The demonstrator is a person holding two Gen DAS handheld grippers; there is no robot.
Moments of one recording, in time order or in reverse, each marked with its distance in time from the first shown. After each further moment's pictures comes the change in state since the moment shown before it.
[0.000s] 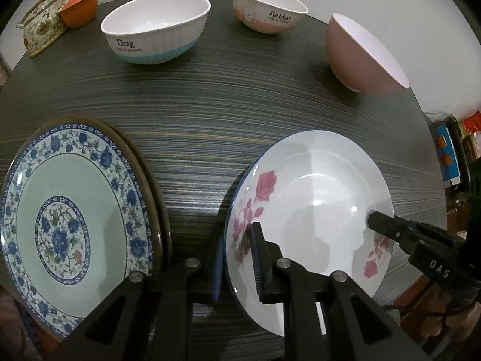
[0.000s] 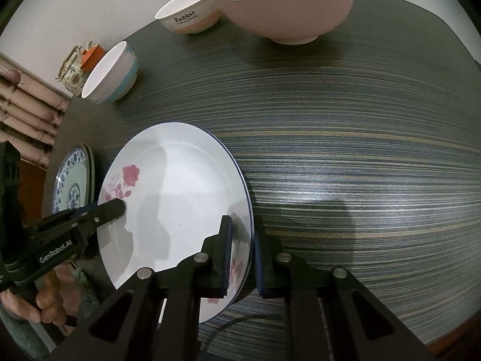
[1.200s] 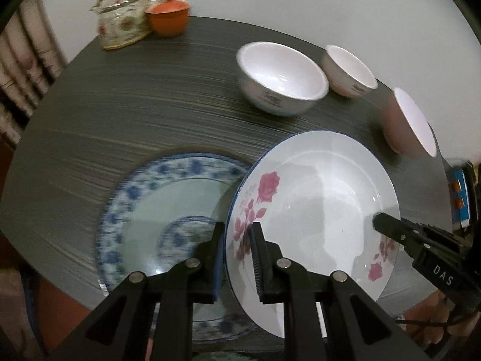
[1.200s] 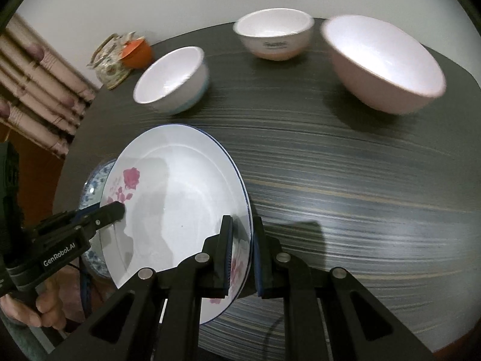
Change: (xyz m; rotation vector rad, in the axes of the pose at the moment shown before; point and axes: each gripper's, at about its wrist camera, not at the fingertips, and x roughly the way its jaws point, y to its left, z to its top) left arm -0.097 0.118 -0.012 -0.153 -0.107 0.104; right arm -0.008 0.110 0.032 -0.160 -0.046 0.023
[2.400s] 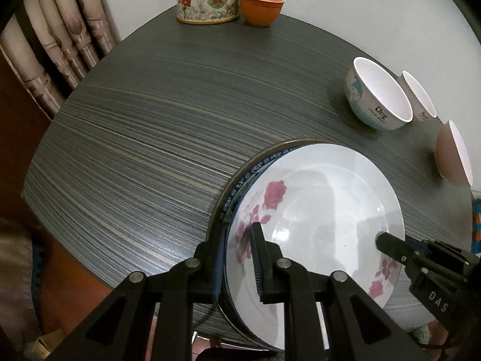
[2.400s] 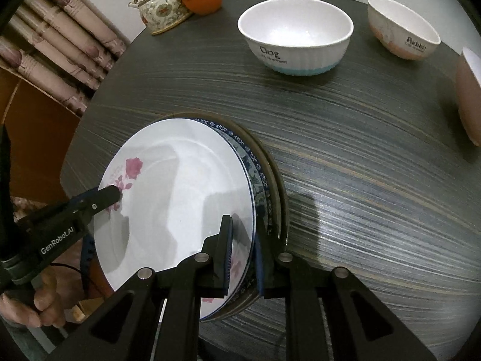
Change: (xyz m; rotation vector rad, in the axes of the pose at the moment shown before) left arm 0.000 0.105 -0.014 -0.136 0.001 0.117; right arm 0.069 0.119 0.003 -0.143 0.127 0.030
